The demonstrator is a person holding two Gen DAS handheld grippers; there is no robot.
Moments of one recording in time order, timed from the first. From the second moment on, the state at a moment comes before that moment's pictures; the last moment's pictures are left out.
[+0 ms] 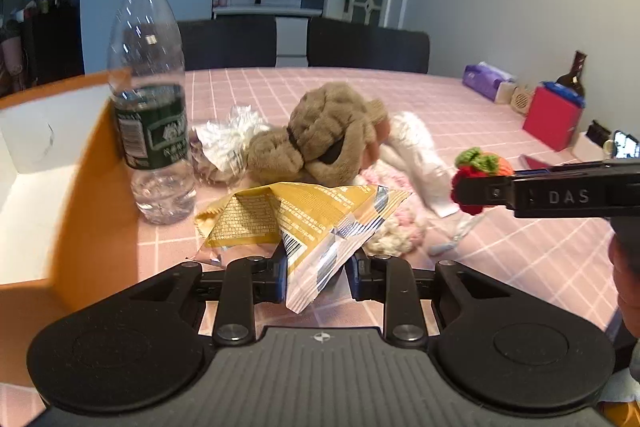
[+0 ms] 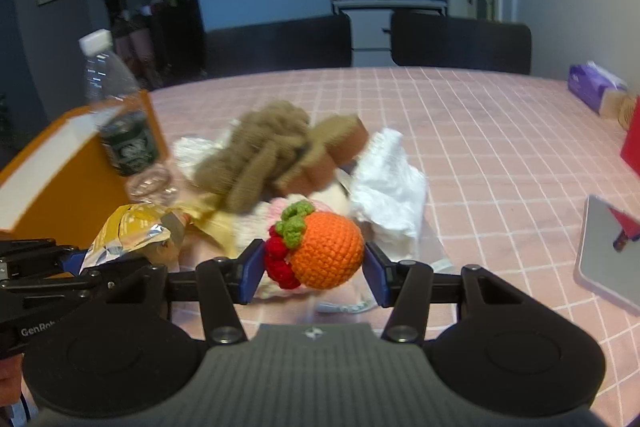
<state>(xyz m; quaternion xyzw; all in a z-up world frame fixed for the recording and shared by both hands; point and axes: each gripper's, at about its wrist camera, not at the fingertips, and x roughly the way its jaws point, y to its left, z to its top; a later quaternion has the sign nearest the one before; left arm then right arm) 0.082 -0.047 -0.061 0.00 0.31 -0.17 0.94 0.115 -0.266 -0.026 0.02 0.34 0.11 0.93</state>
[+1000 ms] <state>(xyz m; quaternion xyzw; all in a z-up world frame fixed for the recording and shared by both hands) 0.061 0.108 0.055 0.04 0.32 -0.11 0.94 0.141 -0.069 0.053 -0.08 0.32 0.42 0.84</state>
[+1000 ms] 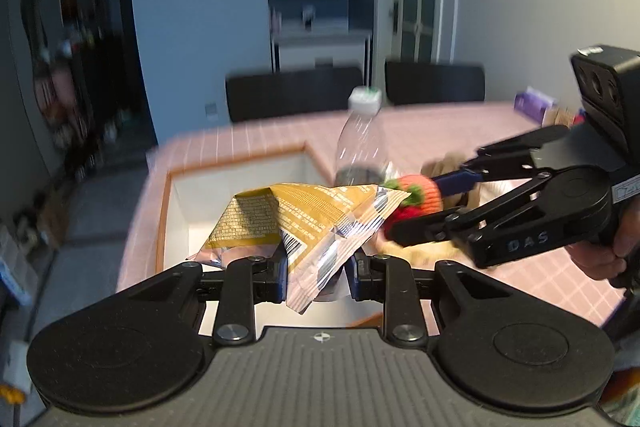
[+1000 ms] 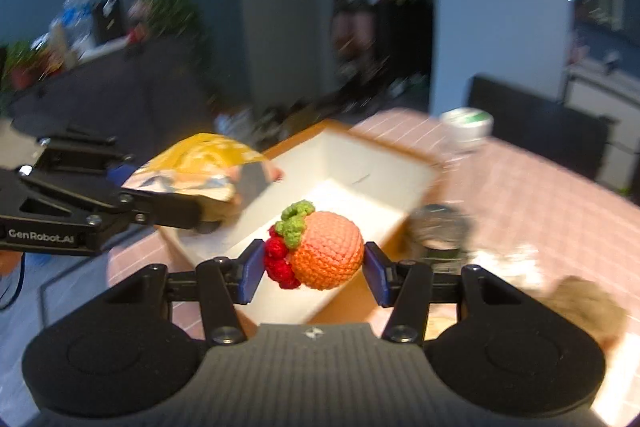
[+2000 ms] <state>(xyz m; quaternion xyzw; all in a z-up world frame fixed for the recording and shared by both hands) 0.168 0.182 -0.024 -0.04 0.58 -0.11 0.81 0.219 0.090 -0.048 -0.34 0.48 0.45 0.66</state>
